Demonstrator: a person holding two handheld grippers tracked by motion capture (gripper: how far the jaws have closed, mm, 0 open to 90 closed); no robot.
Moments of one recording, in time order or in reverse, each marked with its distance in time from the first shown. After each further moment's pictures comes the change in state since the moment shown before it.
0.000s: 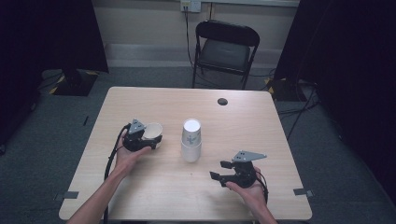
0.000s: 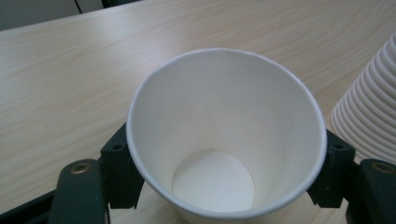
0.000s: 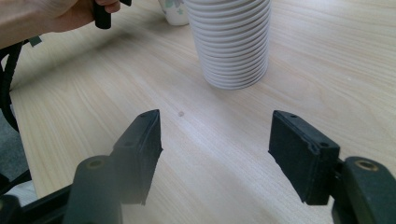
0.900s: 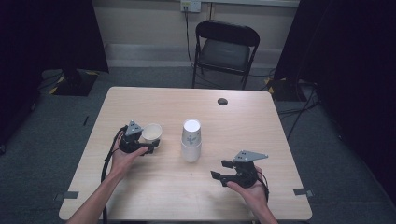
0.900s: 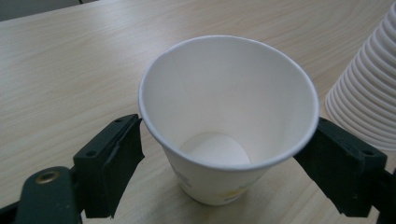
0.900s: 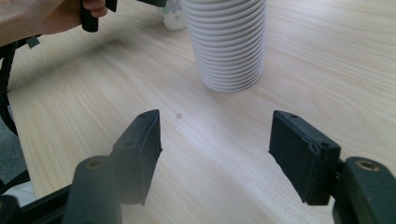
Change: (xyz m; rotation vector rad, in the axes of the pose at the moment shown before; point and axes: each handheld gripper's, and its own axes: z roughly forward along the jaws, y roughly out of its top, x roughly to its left) left arm -0.001 -0.003 -0.016 0.027 0.017 0.003; right arm 0.001 0.002 -0.005 -0.009 -0.012 -0.007
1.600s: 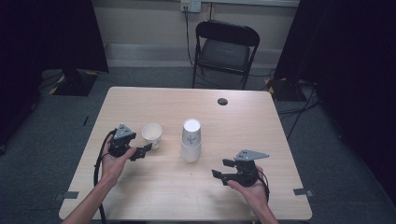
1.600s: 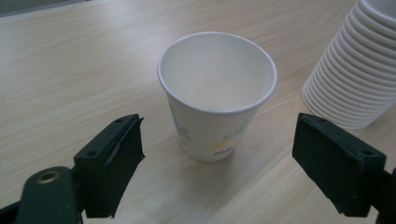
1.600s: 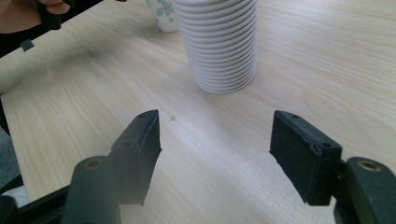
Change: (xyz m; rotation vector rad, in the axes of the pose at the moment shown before) left arm -0.003 -0.002 -0.044 0.017 0.003 -0.045; right arm -0.004 0.000 0.000 -0.006 -0.014 0.011
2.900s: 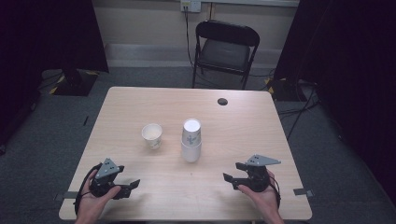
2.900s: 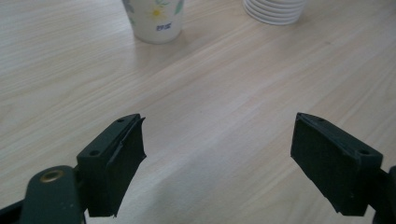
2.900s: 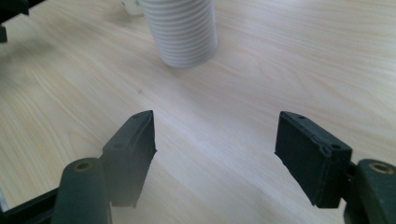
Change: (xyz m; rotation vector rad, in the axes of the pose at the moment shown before) left arm -0.035 -0.065 -0.076 0.101 -0.050 0.025; right arm -0.013 -0.023 -0.026 0.021 -0.107 0.019
